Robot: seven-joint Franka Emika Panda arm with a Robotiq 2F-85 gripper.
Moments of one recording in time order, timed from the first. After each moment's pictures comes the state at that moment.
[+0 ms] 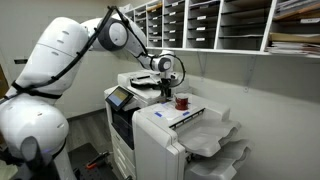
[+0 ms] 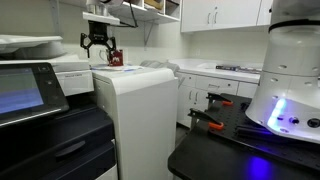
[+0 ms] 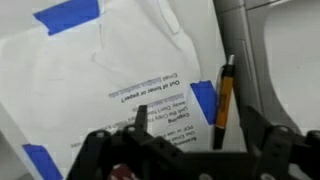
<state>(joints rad) 0.16 0.58 -0.03 -1.57 0.10 2.17 0.54</state>
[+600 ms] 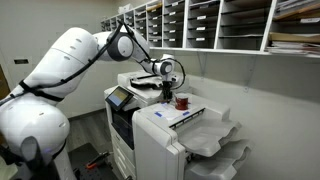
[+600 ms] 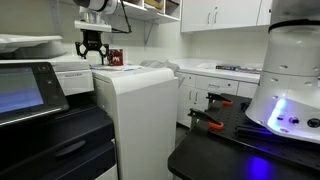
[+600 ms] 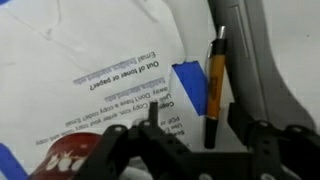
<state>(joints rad) 0.19 0.73 -0.06 -1.40 0.09 2.15 0.60</state>
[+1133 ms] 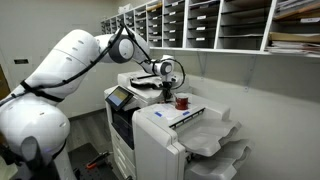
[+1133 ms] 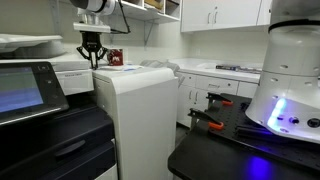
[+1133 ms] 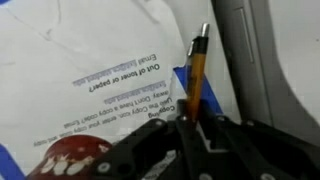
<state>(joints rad) 0.20 0.76 -0.06 -1.36 0.07 2.11 0.60</state>
